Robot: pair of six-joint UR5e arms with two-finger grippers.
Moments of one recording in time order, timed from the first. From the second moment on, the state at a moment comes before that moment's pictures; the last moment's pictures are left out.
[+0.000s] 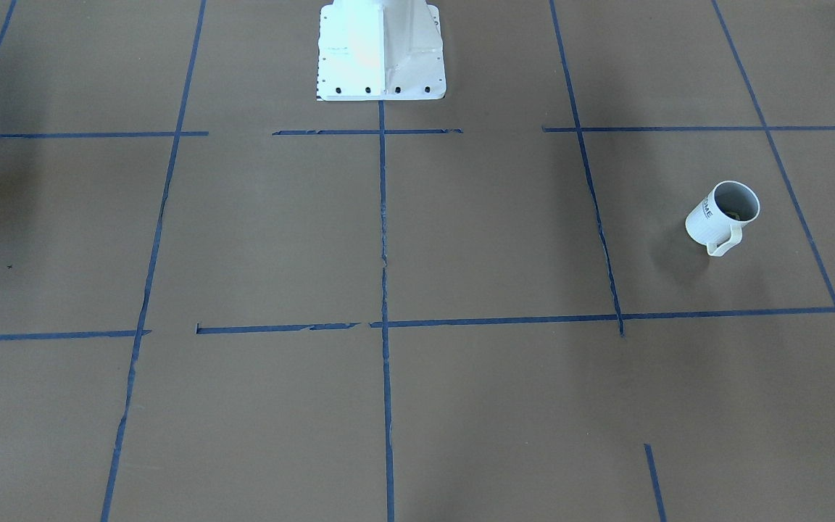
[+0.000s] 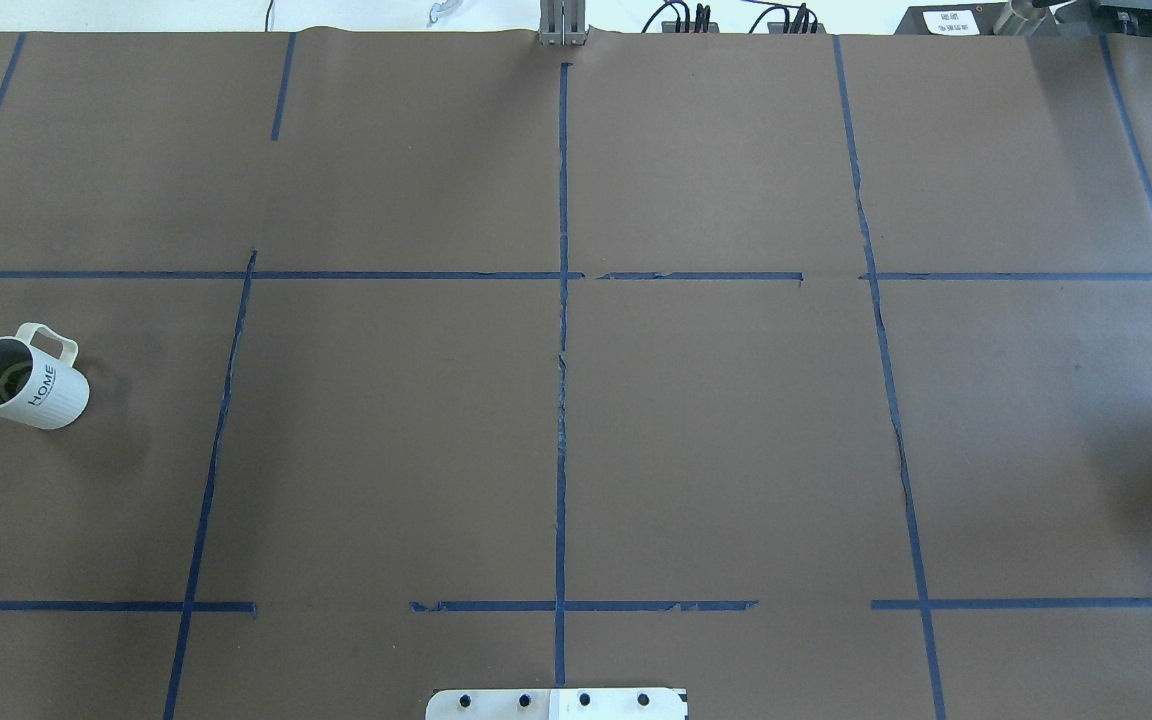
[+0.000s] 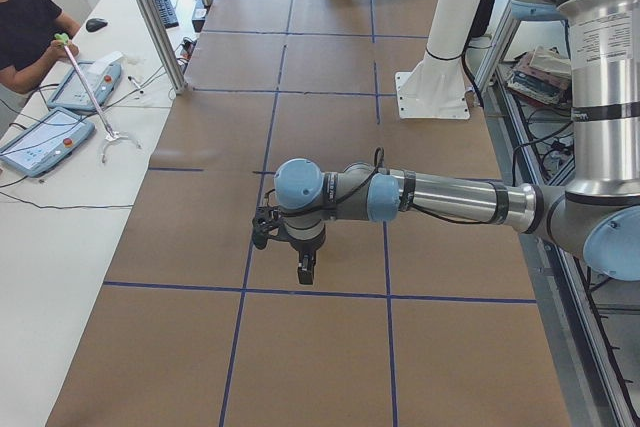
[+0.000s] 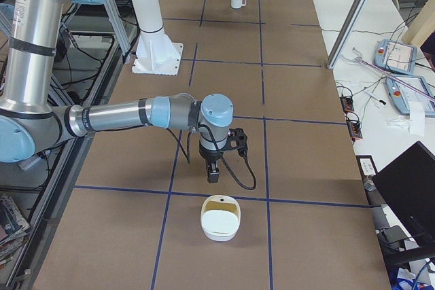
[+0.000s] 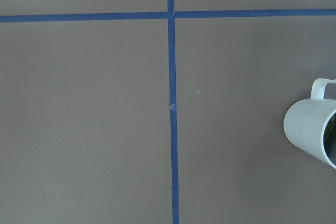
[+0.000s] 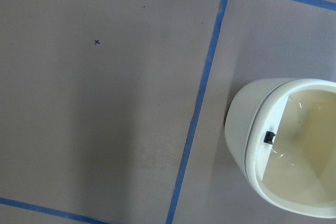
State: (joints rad) left arm -1.54 -1.40 -1.85 -1.46 -2.38 0.01; right arm 1.53 -1.82 1.99 -1.82 2.29 -0.25
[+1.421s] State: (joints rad) left arm -1.54 -1.39 -1.85 -1.47 -2.48 0.01; right arm 1.54 -1.84 1.99 -1.77 2.38 -0.24
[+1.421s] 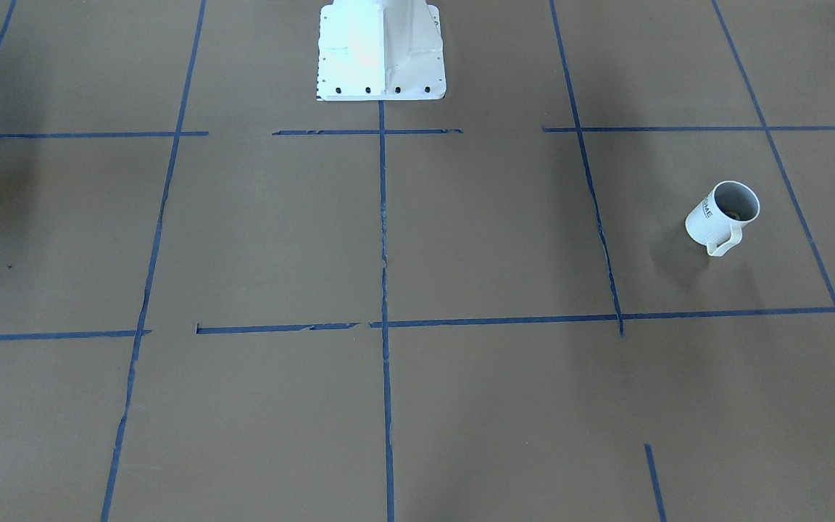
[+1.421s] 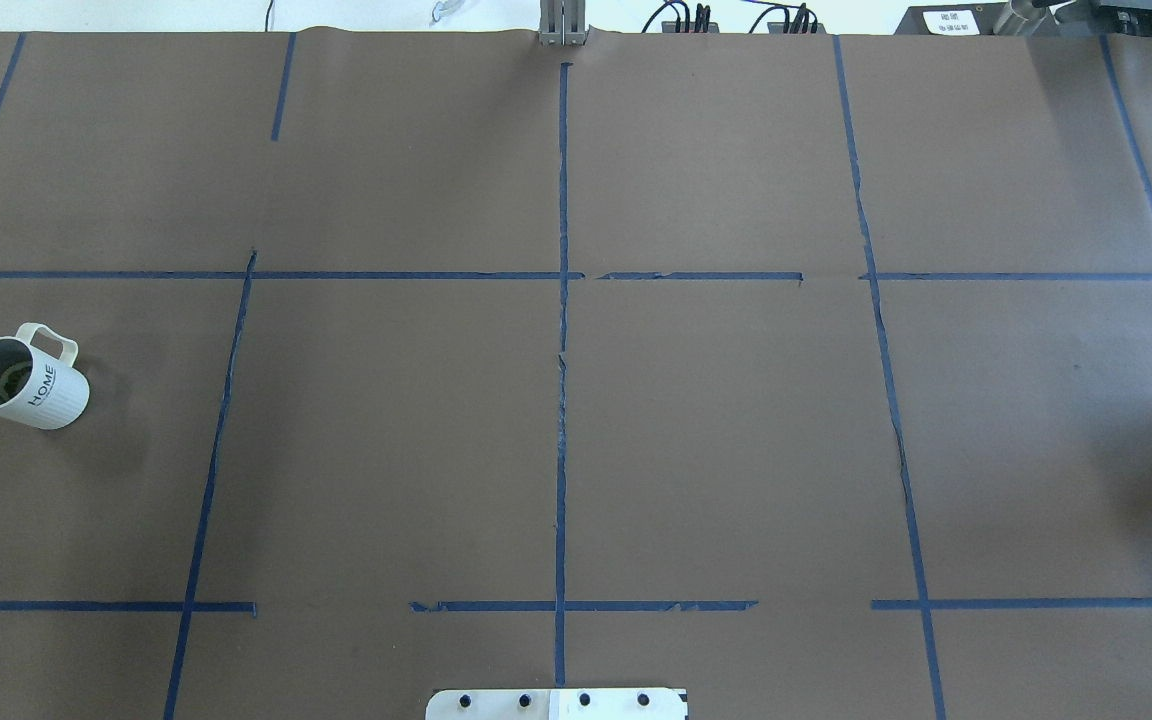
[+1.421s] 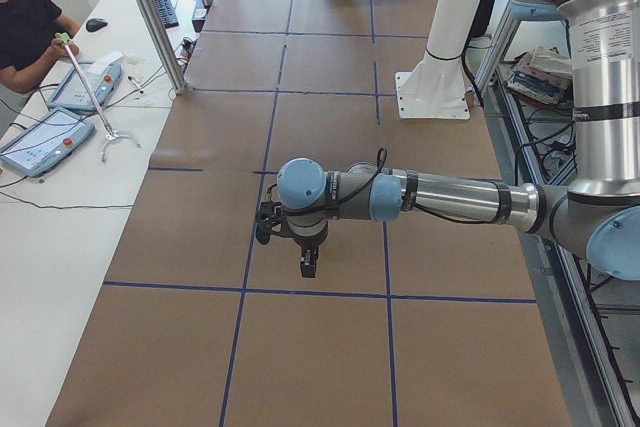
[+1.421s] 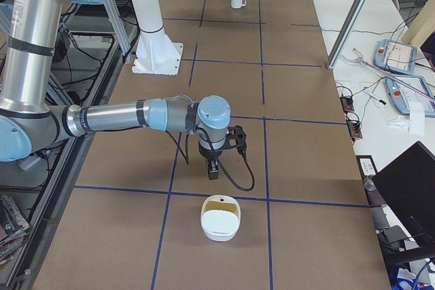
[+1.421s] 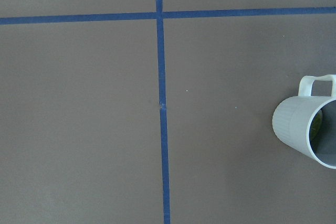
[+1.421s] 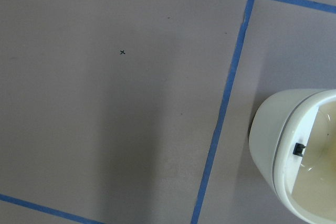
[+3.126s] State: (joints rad) left arm -1.05 -1.48 -1.65 -2.08 -2.32 -0.55; right arm 1.30 -1.76 1.97 -1.32 2.41 0.05
